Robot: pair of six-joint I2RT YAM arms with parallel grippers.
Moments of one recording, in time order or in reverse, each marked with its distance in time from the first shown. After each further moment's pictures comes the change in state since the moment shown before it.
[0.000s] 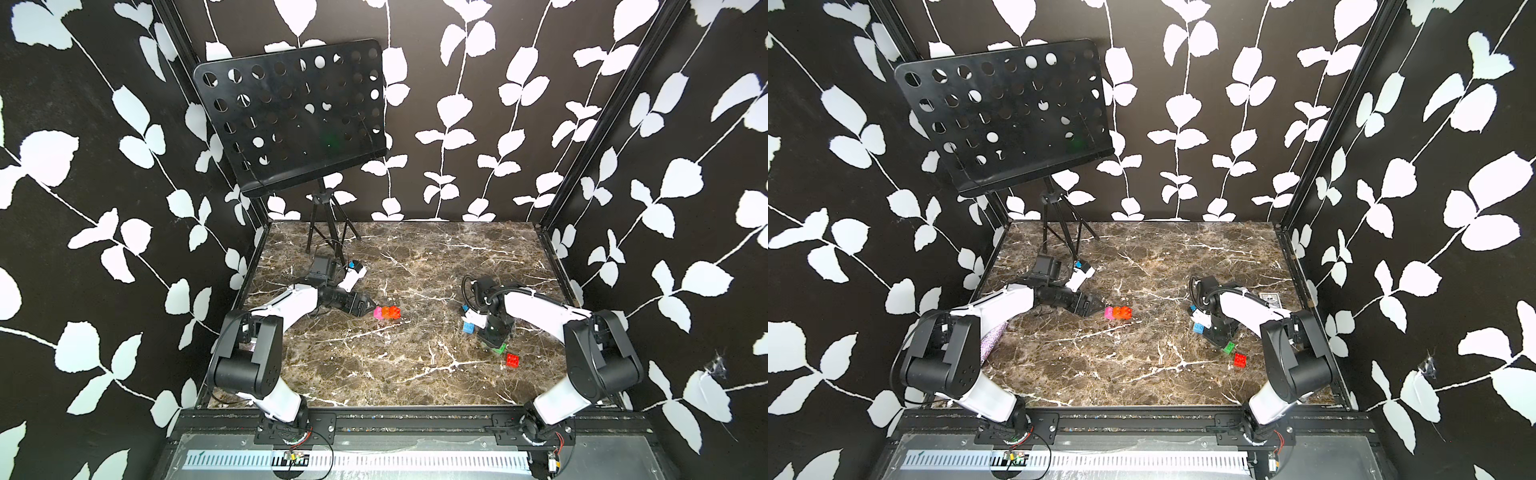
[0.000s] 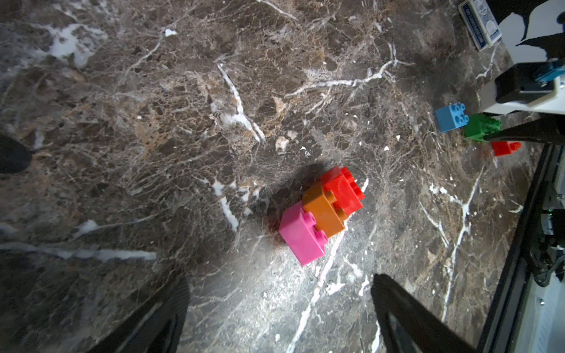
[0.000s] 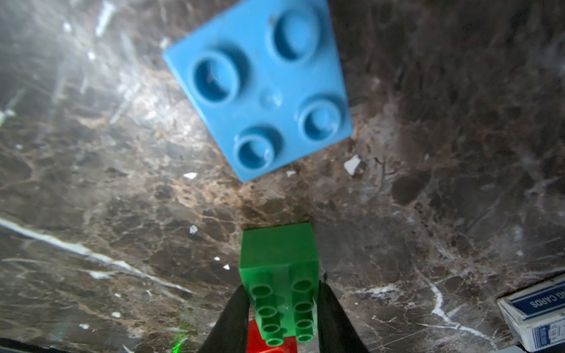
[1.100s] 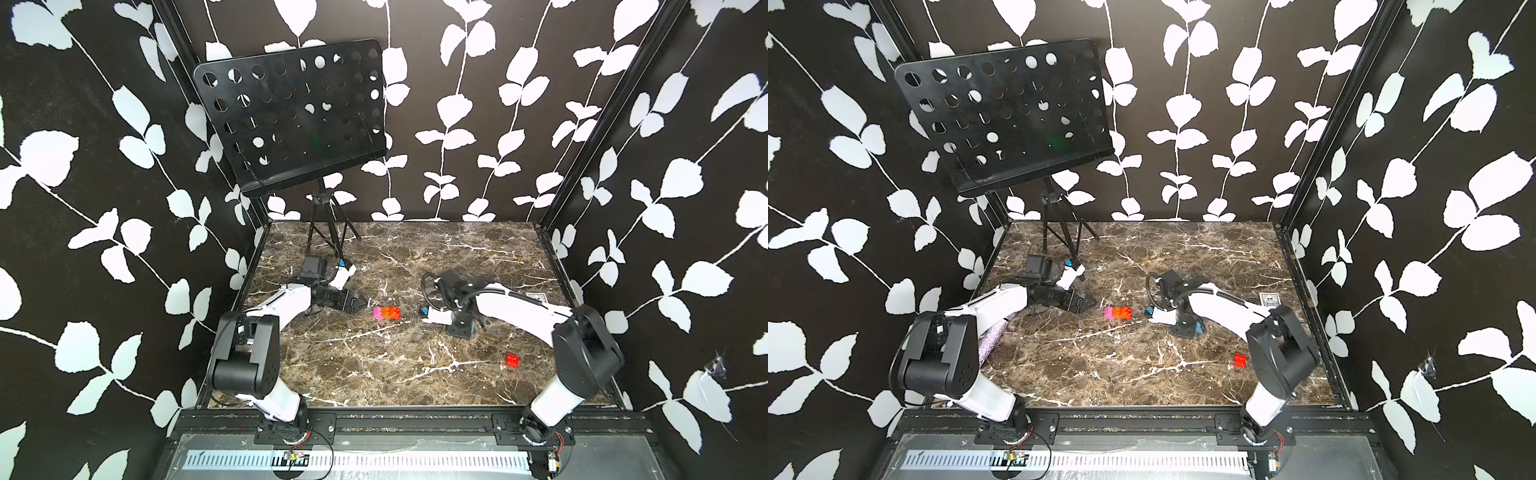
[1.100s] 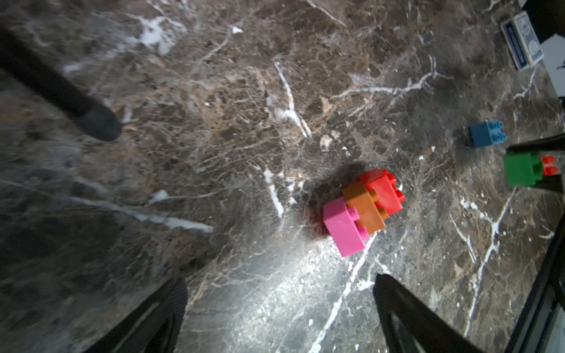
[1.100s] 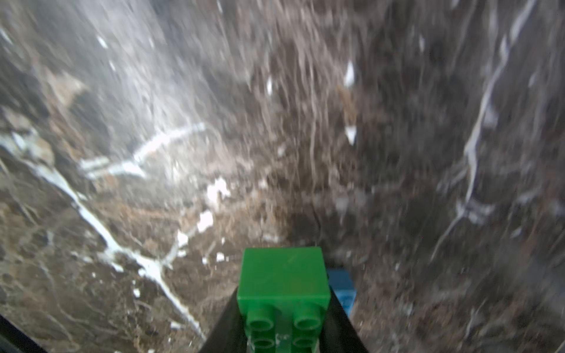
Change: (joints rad) left arm 0.093 -0.014 0.000 -0.011 -0.043 -0.018; right arm 0.313 0.122 0.252 0.051 -0.079 -0.252
